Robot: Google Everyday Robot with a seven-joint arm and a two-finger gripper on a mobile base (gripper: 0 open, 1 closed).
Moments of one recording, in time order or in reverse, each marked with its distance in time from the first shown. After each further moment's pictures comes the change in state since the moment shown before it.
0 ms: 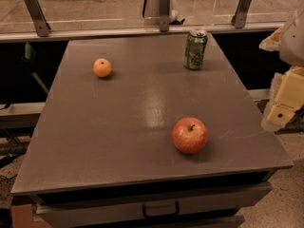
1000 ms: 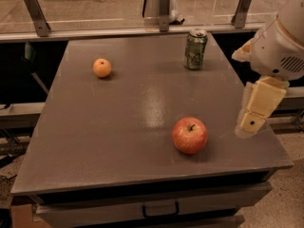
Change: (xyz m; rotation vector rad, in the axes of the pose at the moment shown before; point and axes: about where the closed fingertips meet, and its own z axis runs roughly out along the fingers) arm -0.036 0.016 0.026 -0.068 -0.079 -0.043
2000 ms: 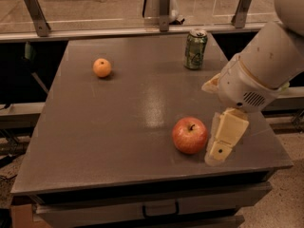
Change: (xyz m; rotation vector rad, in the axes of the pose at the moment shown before) arm -0.031 0.044 0.064 -0.155 -0.107 -0.010
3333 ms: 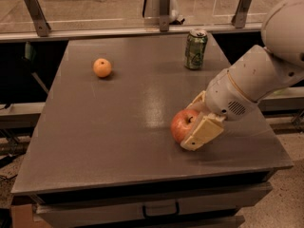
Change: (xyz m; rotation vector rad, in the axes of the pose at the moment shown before) arm -0.010 -0.010 0.046 -0.081 -0.177 0.052
